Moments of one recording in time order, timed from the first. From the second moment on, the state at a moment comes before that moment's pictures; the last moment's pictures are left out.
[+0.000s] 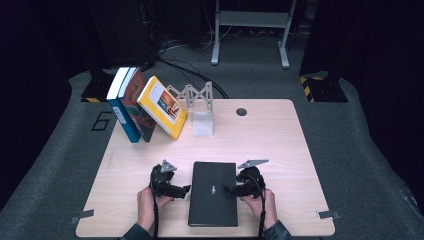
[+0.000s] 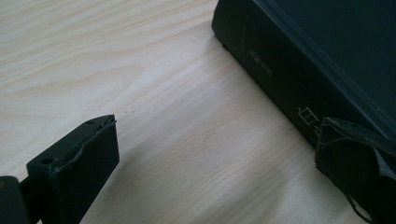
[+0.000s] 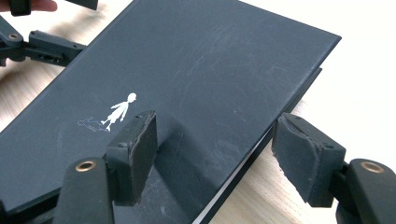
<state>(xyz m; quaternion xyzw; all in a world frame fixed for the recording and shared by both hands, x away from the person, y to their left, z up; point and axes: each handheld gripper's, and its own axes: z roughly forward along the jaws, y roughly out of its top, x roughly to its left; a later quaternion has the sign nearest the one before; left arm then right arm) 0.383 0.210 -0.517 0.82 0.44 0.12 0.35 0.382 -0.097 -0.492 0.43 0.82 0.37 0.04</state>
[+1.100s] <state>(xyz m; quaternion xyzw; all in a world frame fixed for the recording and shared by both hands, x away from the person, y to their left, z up) 0.384 0.206 -0.518 0.81 0.45 0.13 0.35 0.406 -0.093 -0.488 0.43 0.83 0.35 0.03</state>
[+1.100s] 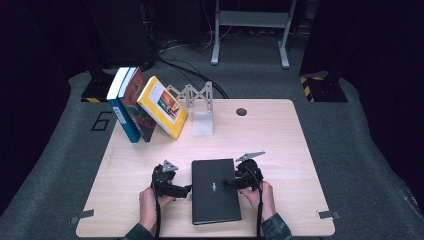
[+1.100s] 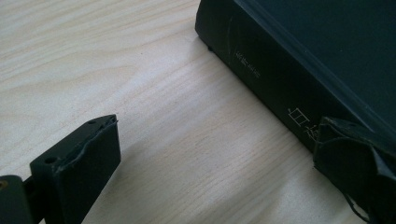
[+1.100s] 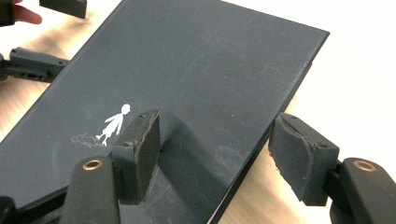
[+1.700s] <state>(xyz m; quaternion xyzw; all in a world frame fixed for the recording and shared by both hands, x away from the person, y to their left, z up) 0.395 0.201 -0.517 0.81 0.46 0.11 0.35 0.433 -0.088 -0.484 0.44 0.83 0.34 0.04</state>
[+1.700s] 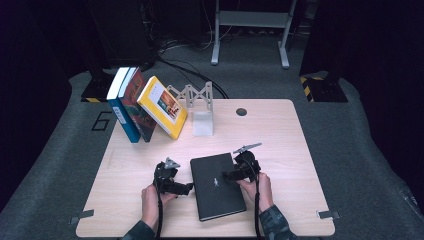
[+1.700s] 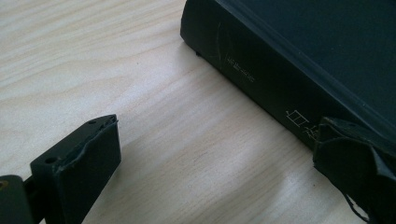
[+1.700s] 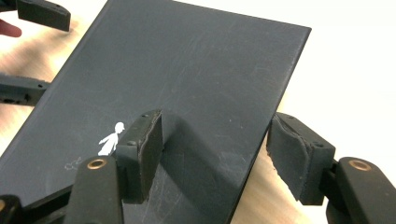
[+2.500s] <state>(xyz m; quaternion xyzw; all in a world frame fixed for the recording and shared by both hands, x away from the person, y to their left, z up) 0.401 0.192 -0.517 0.81 0.46 0.10 0.35 0.466 -0.076 -0.480 0.44 0.84 0.32 0.05</state>
